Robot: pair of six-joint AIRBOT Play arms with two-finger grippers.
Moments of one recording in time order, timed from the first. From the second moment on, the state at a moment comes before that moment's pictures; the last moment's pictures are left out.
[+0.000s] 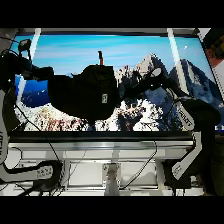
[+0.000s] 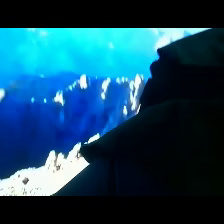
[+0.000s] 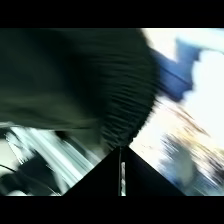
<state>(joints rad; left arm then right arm) 0.08 -1.43 1.46 -1.68 1.02 1.55 0.18 -1.89 1.57 -0.67 1.31 1.45</state>
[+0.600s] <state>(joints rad) 0.08 -1.45 1.92 -1.63 0.91 1.50 0.13 -1.75 2.08 -0.62 0.94 1.68</state>
